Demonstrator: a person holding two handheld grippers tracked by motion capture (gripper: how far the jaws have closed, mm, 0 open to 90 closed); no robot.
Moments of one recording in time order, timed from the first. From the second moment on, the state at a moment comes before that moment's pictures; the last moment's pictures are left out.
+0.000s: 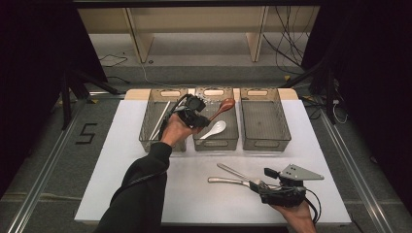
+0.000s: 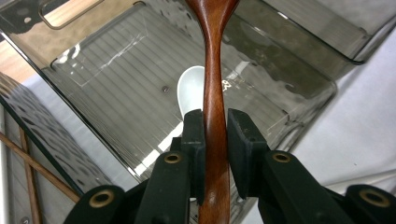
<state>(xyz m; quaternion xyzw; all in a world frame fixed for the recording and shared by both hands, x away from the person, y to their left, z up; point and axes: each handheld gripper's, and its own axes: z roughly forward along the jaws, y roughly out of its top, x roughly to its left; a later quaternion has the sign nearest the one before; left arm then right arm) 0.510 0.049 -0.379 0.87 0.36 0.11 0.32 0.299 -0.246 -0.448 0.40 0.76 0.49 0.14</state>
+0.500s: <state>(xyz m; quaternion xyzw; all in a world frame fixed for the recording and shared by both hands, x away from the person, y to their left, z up) 0.520 0.045 -0.392 0.87 0.38 0.11 0.31 0.299 -0.247 -0.448 0.40 0.76 0.49 0.14</state>
